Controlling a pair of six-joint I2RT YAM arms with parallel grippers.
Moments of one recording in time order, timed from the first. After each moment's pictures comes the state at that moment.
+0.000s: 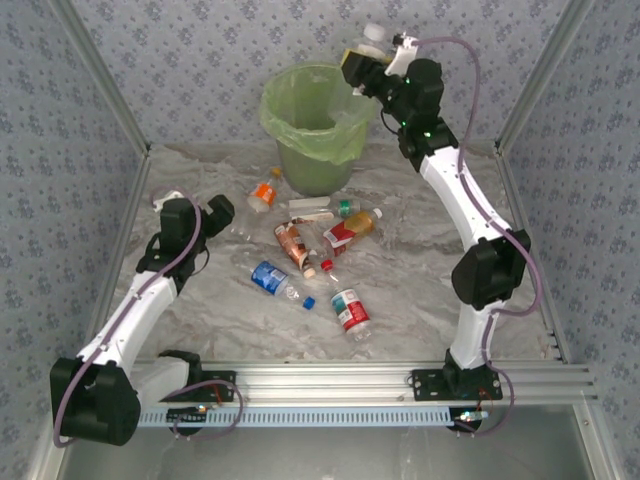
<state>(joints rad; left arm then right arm) -0.18 1.06 0.73 -0.19 -0.12 -0.72 0.33 1.91 2.02 0.07 -0.21 0.50</state>
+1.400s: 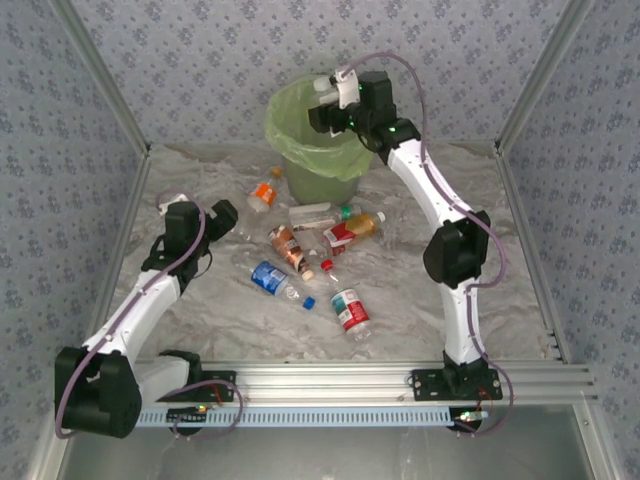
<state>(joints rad) -0.18 1.10 0.70 -0.14 -0.09 -0.73 0.41 2.15 2.24 -0.40 -0.27 0.01</state>
